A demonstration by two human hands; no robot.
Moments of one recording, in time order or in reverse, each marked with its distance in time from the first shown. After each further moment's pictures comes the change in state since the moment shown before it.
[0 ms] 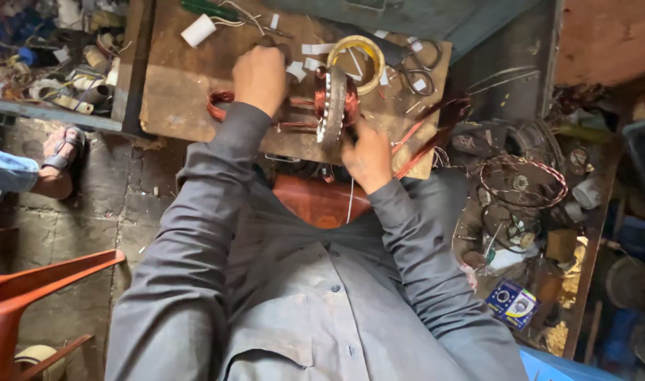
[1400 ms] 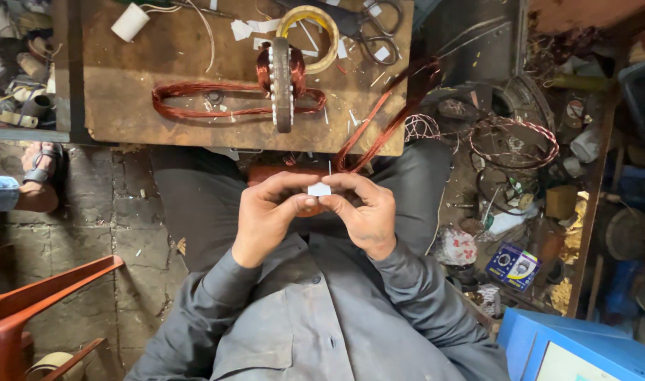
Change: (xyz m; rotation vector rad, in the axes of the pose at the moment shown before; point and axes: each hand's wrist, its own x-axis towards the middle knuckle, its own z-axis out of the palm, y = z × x) left_hand -0.189 0.141 -0.095 -1.596 -0.387 -0.421; right_hand -0.110 -0.036 -0.073 0.692 -0.014 0.272
